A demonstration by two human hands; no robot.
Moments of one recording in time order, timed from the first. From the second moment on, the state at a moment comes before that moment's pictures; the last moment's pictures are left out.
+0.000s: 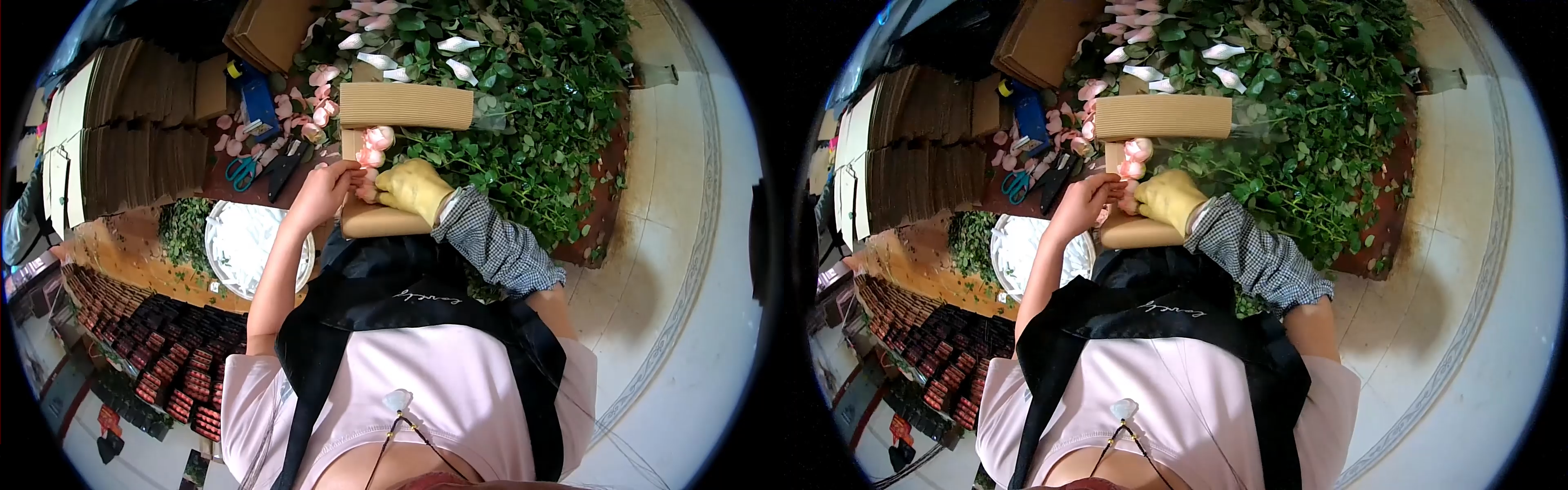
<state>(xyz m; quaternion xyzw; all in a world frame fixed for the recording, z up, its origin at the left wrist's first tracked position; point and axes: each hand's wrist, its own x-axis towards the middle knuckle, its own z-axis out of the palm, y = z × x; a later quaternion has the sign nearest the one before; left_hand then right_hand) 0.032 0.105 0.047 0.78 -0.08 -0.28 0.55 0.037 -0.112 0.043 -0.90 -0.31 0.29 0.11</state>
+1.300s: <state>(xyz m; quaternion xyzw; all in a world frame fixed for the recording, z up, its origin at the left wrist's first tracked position) -0.019 -0.007 0.045 0.99 -0.08 -0.07 0.09 0.053 -0.116 0.047 -0.95 -0.14 0.15 0.22</state>
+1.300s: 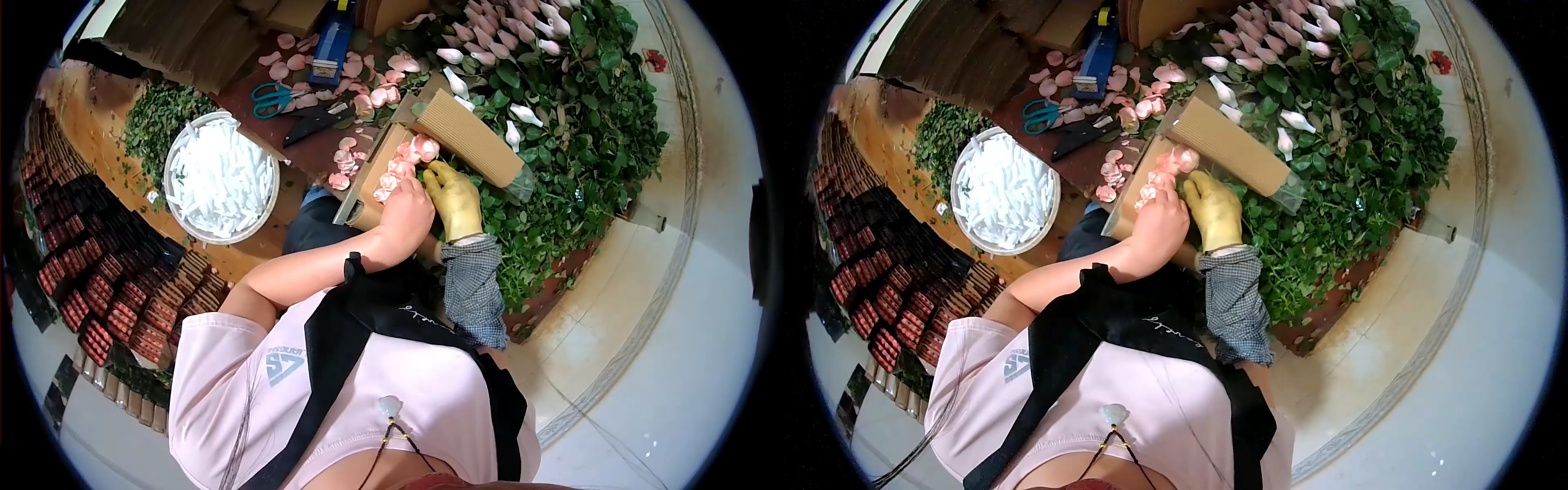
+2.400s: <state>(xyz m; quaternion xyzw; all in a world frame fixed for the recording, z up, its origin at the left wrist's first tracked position) 0.027 0.067 0.051 0.86 -0.06 -0.05 0.51 0.060 -0.098 0.030 -0.96 -0.22 -0.01 0.16</state>
